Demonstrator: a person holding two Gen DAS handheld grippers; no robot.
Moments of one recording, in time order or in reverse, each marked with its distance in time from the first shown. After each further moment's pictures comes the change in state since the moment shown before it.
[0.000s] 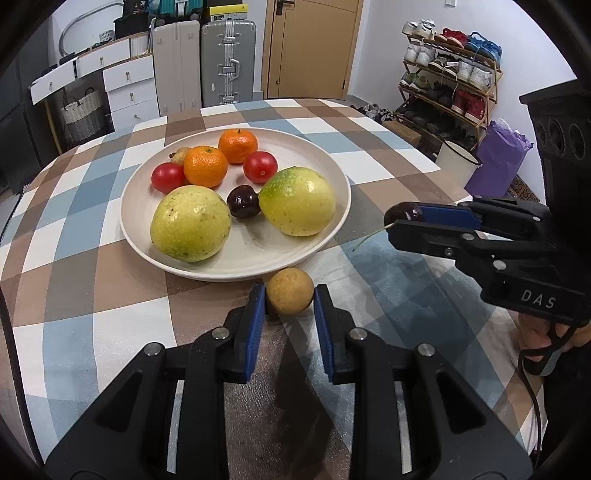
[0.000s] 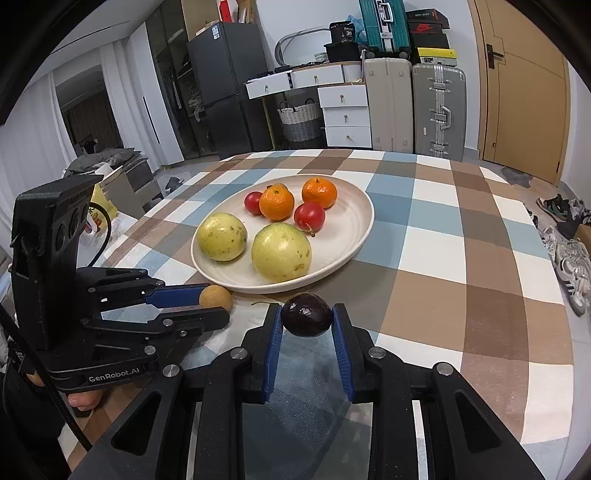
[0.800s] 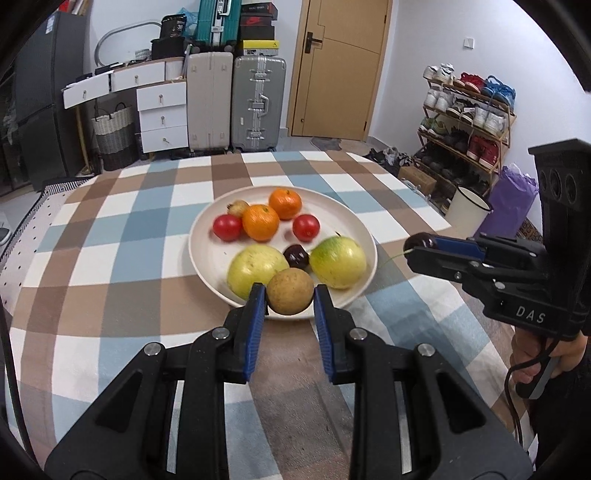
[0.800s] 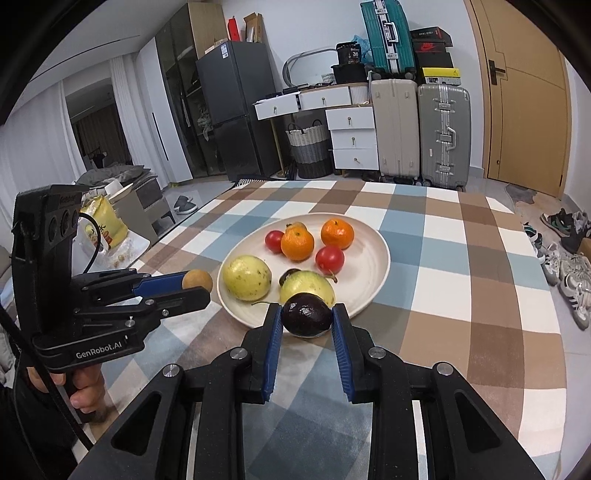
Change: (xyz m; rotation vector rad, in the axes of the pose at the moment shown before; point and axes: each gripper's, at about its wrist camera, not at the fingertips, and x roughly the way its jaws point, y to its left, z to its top) left arm -0.065 0.033 0.014 -0.087 -0.162 0.067; right arm -0.018 0.017 0.027 -0.006 -0.087 0.026
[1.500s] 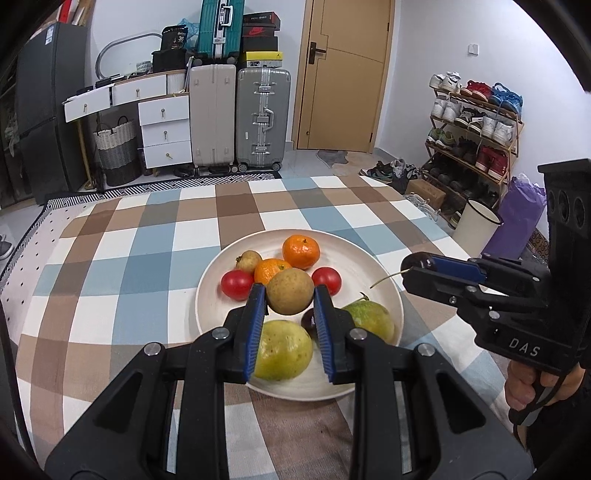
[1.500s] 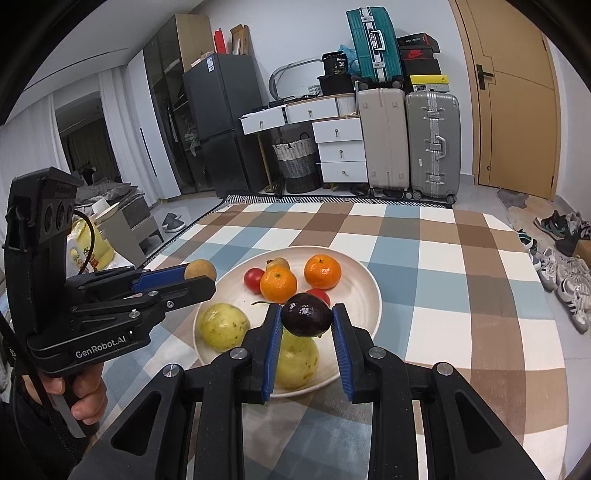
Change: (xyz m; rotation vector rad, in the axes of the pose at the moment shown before) left arm 0.039 0.008 0.053 0.013 -0.037 0.025; right arm 0.028 -0.011 0.034 0.030 -0.049 -0.039
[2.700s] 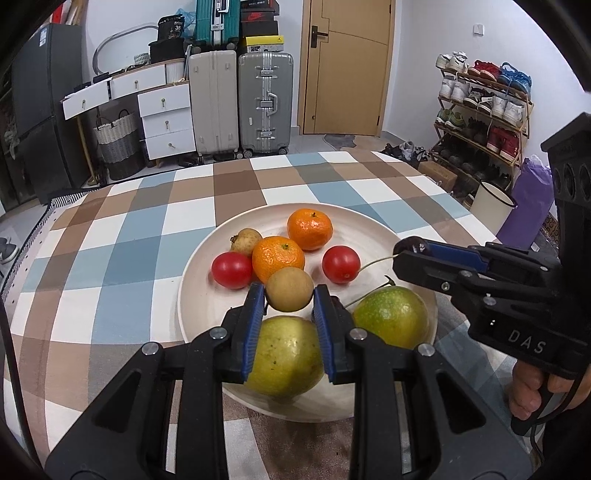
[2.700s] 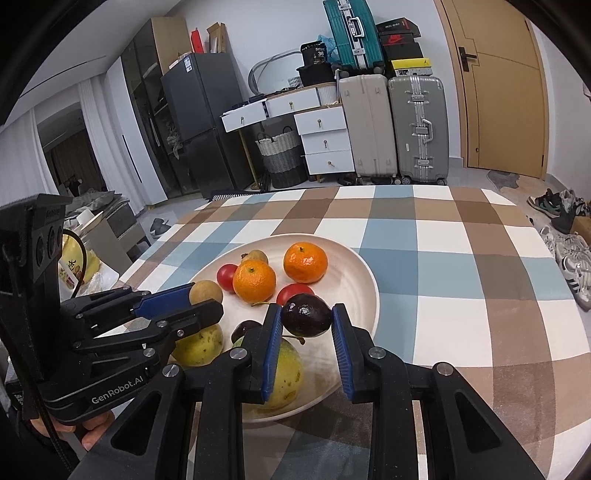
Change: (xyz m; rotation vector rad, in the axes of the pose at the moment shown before) left arm 0.059 0.001 -0.015 0.027 0.057 0.032; right arm 0.045 -0.017 -0.009 0.073 0.026 -0.026
